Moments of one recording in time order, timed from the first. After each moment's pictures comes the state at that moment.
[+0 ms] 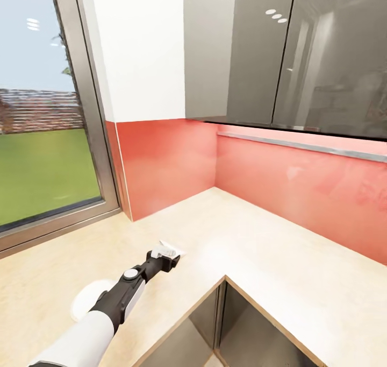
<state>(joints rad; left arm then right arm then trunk) -0.68 -0.08 -0.12 -0.54 -0.03 -0.02 -0.27 -0.05 0.04 0.00 -0.15 0.00 -0.06 0.01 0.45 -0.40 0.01</state>
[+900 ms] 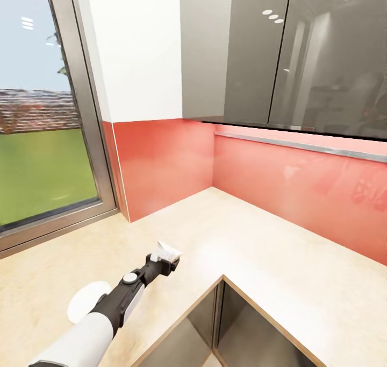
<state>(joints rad) -0.68 -0.07 -0.12 -0.49 -0.04 -0.07 -0.27 -0.05 0.04 0.00 -0.15 0.00 -0.06 0.01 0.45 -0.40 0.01</state>
